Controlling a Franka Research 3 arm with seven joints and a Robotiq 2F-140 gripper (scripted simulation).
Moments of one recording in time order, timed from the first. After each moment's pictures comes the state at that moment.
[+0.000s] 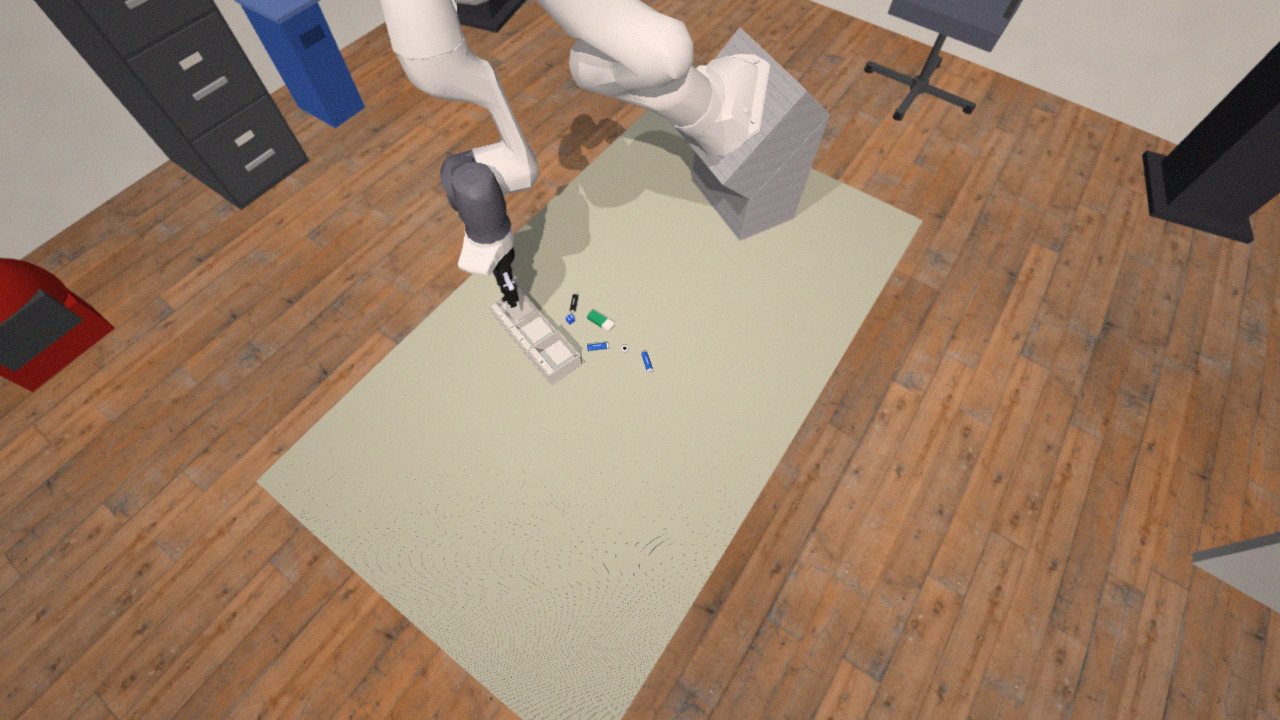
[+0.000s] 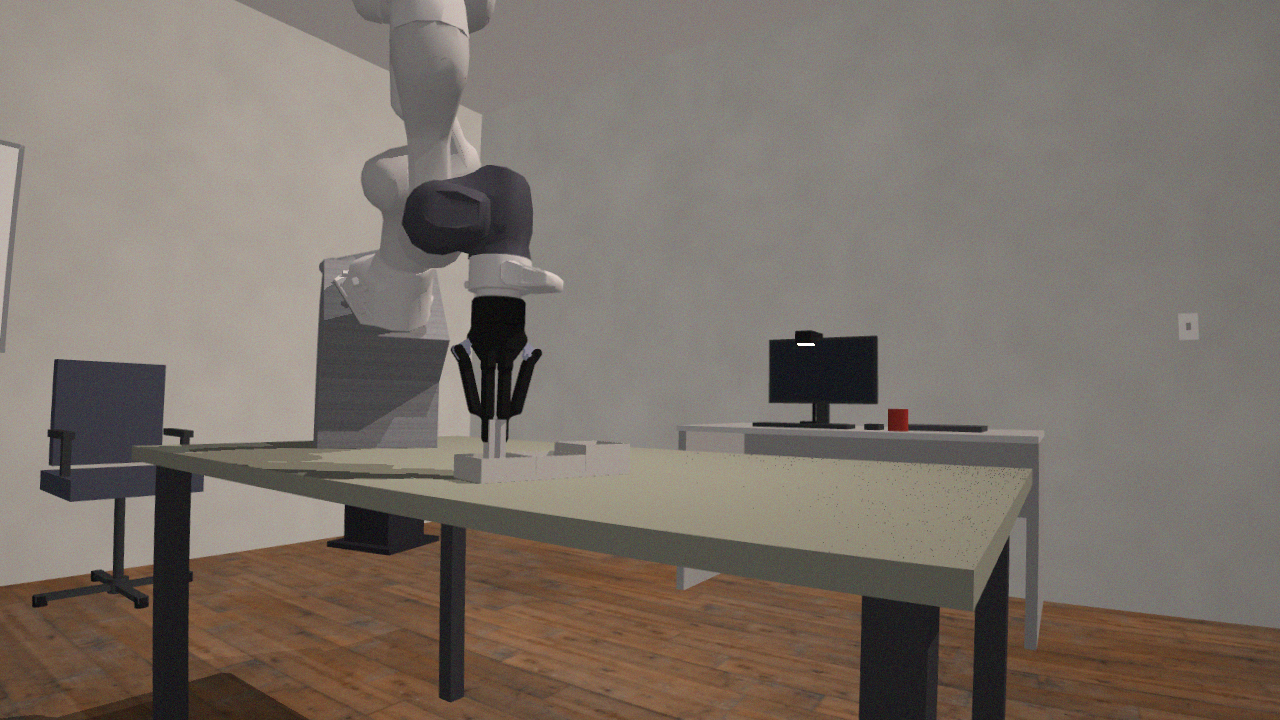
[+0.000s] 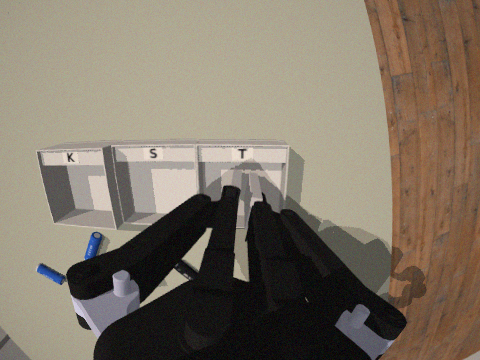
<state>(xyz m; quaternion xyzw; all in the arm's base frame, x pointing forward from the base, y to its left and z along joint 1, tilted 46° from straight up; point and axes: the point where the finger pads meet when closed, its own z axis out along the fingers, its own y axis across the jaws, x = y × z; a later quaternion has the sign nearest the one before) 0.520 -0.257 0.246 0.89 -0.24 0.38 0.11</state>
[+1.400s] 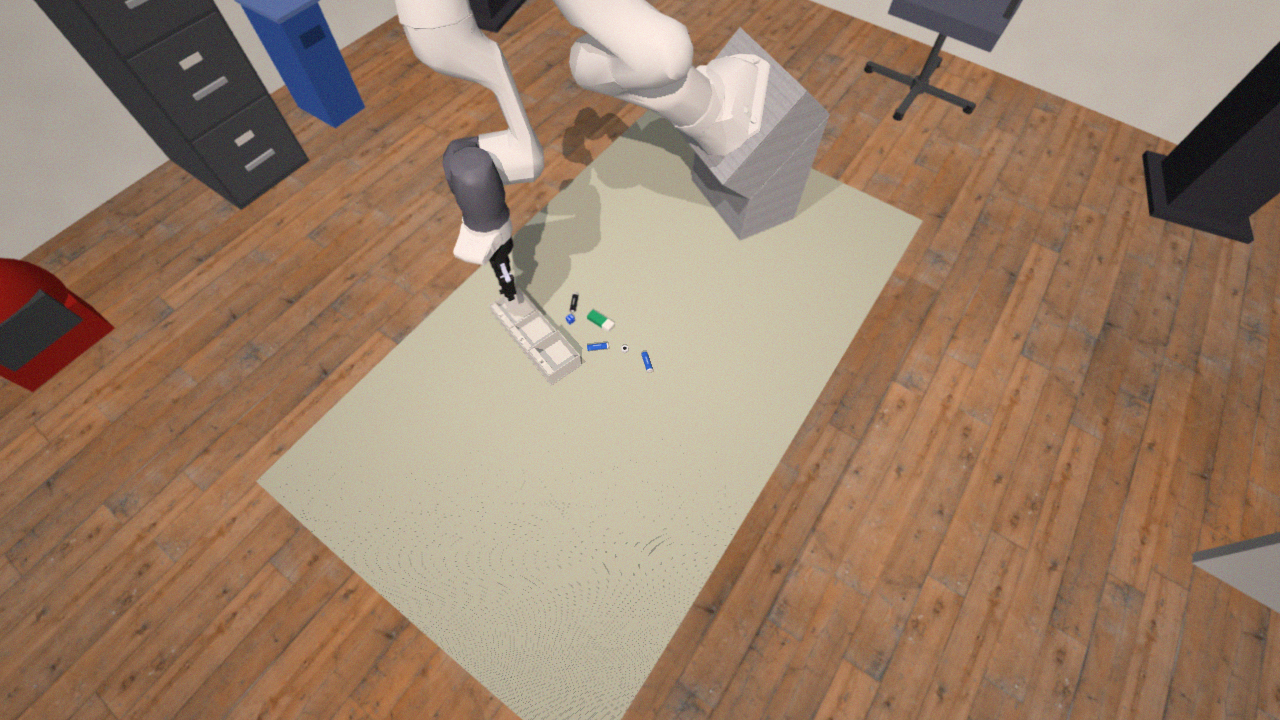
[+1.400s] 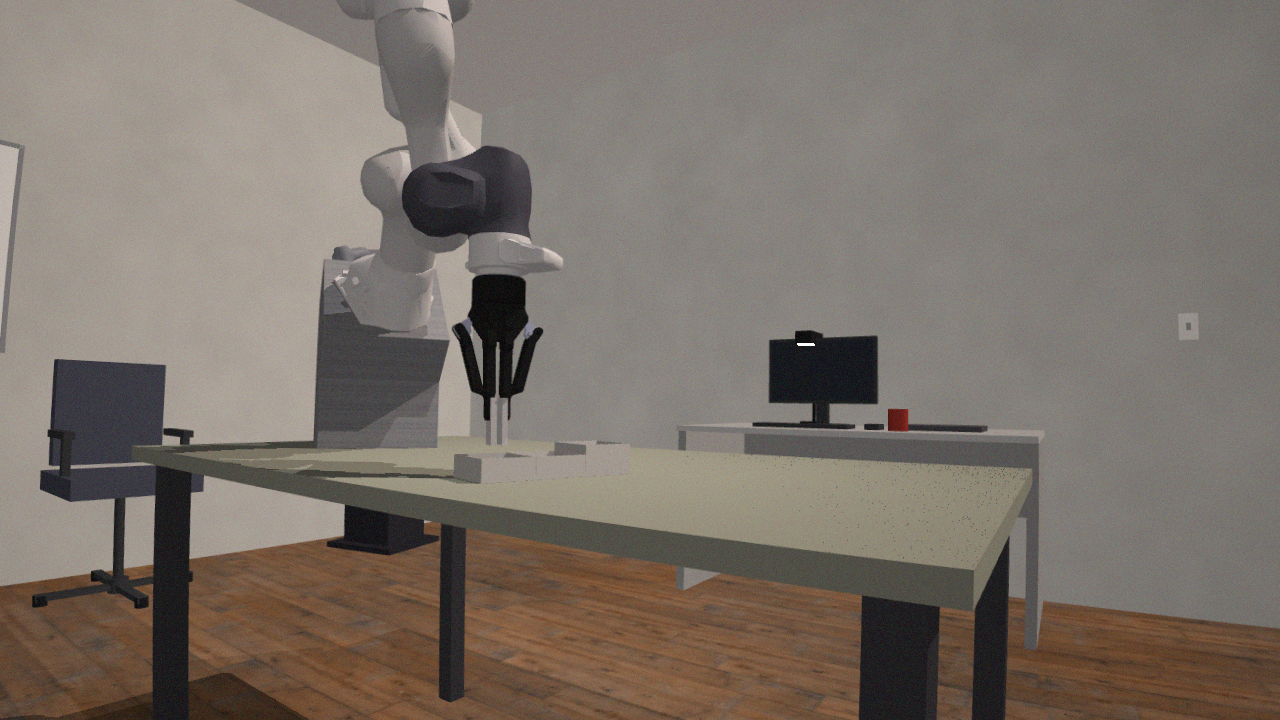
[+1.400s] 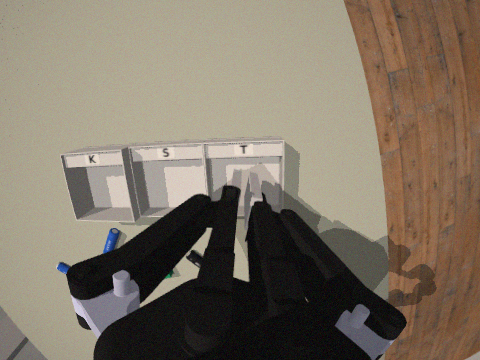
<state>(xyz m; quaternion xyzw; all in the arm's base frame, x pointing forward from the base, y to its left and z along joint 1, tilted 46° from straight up) 0.503 -0.244 0.267 0.88 -0.26 0.39 0.10</state>
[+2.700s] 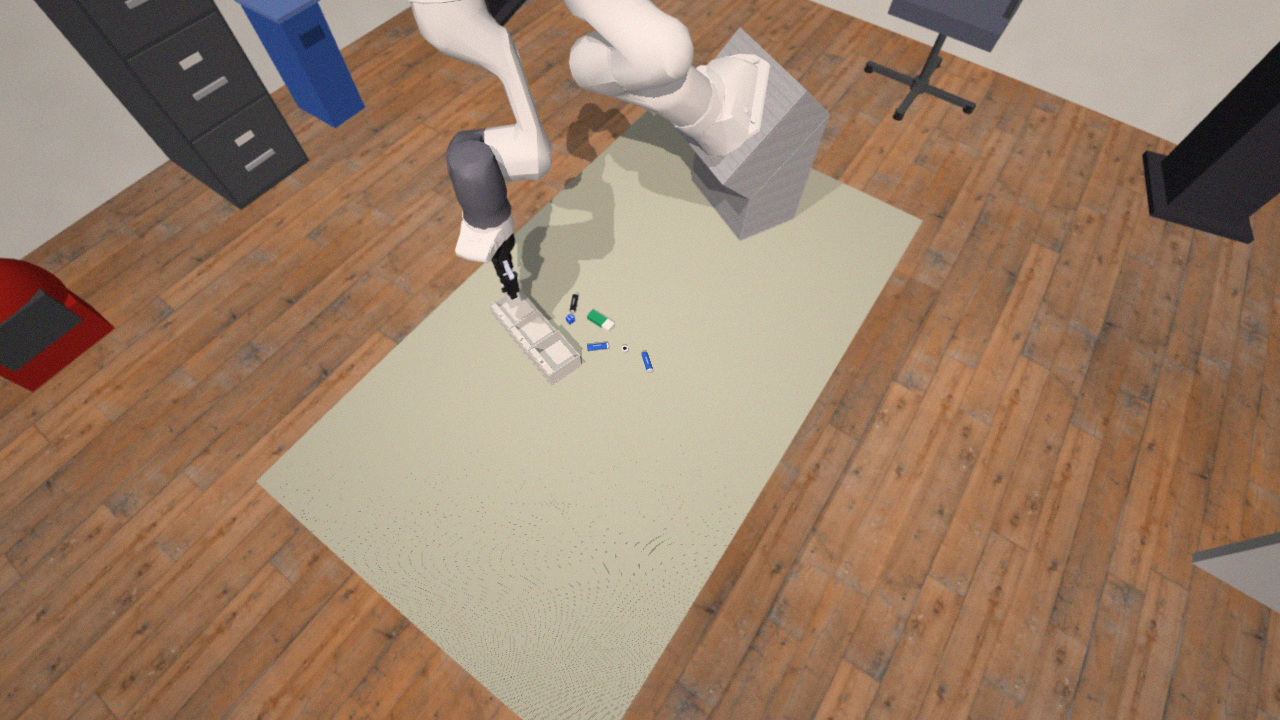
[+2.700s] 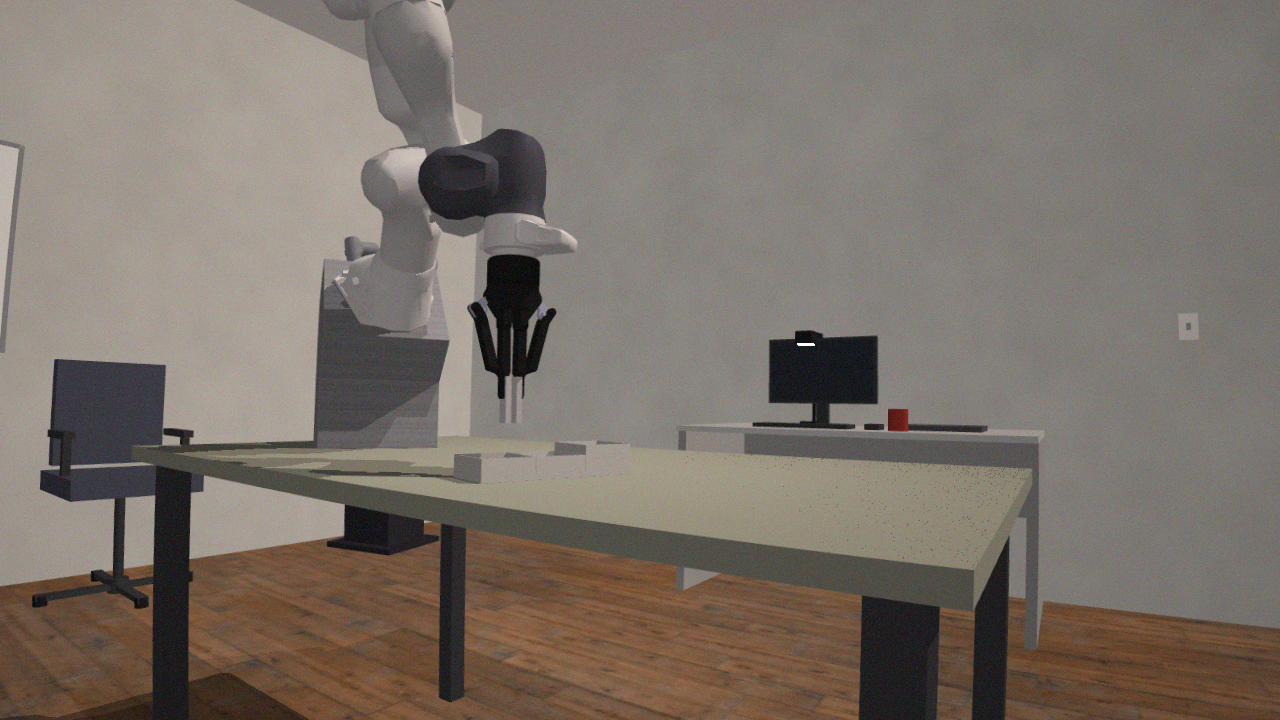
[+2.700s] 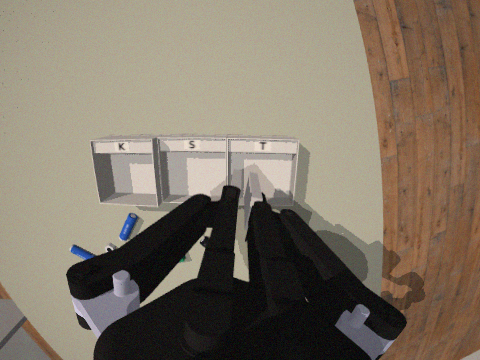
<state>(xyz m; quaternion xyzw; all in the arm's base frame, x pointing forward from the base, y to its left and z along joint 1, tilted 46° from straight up) 0.493 -0.214 0.286 0.89 -0.24 0.38 0.11</state>
